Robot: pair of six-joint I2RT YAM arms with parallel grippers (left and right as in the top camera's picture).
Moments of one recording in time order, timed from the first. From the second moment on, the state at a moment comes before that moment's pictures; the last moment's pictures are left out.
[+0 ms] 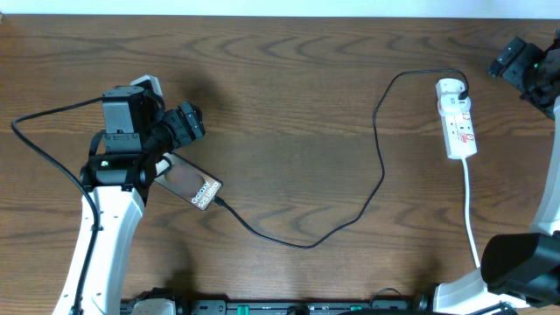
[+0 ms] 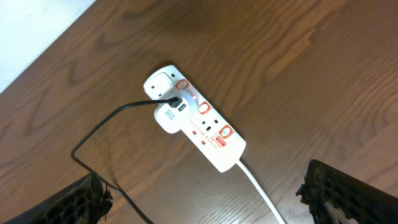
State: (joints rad) left arm 0.02 1.26 0.98 -0.50 0.19 -0.41; right arm -0.30 1.75 1.92 -1.19 0.10 0.41
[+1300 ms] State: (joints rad) left arm -0.09 0.86 0.39 0.36 0.01 -0.28; right arm -0.30 1.75 1.92 -1.19 0.11 0.42
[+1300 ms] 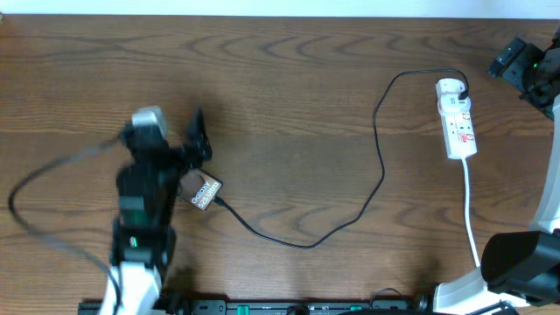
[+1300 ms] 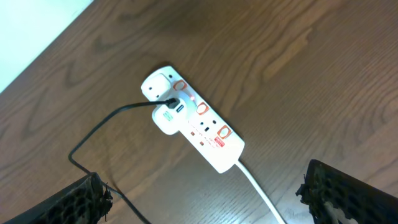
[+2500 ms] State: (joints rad) left arm 0.06 0.01 0.01 -0.10 0.05 -0.12; right arm -0.30 1.75 1.92 -1.19 0.11 0.42
